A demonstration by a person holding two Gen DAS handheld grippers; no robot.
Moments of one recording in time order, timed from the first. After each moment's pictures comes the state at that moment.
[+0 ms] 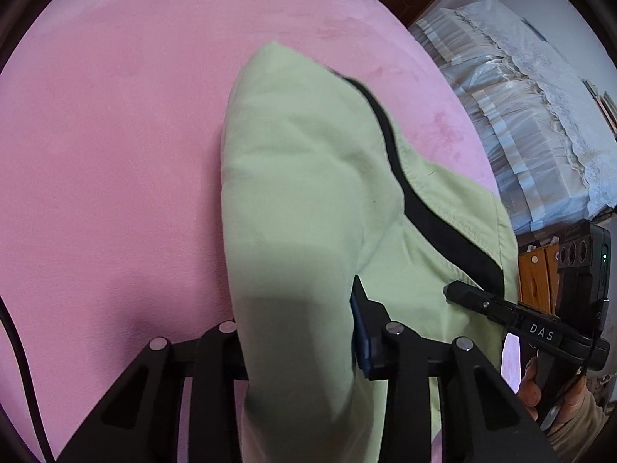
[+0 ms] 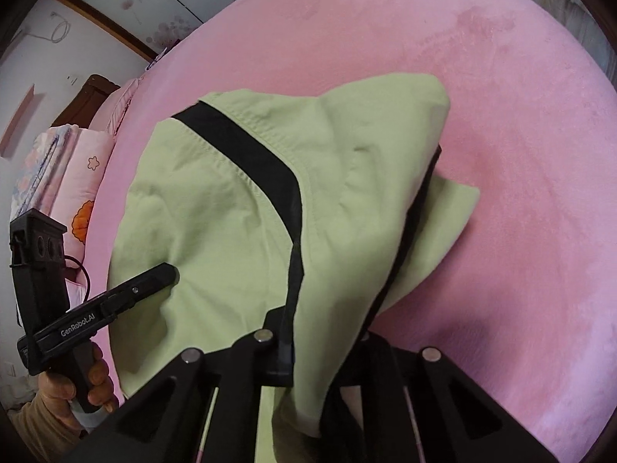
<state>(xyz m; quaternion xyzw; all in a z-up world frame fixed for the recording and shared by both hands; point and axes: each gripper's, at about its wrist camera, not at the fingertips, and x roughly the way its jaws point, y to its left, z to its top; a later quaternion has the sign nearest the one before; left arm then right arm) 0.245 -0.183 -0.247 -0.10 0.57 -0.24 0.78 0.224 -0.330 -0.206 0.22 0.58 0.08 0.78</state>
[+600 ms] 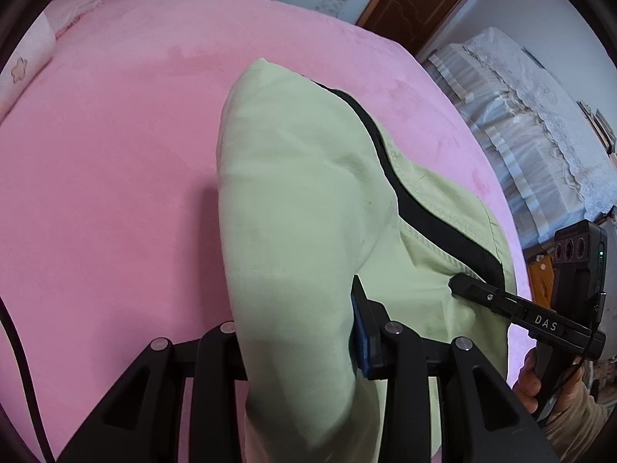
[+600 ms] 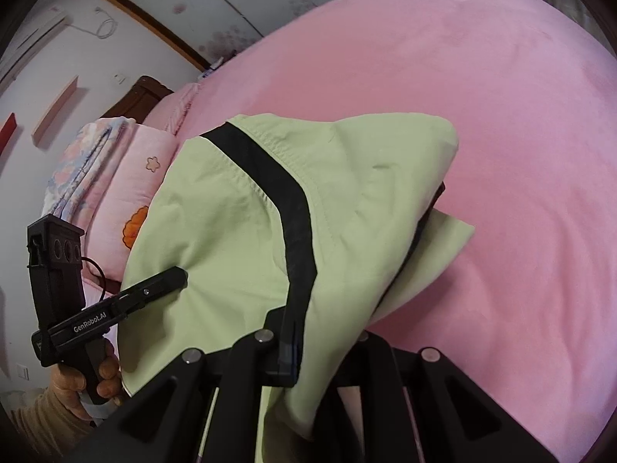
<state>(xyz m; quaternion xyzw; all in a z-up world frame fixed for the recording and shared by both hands) 0.334 0.086 -0.191 -0.08 0.52 -0.23 0.82 0.294 -0.102 -0.168 0.24 0.51 0.15 0.82</state>
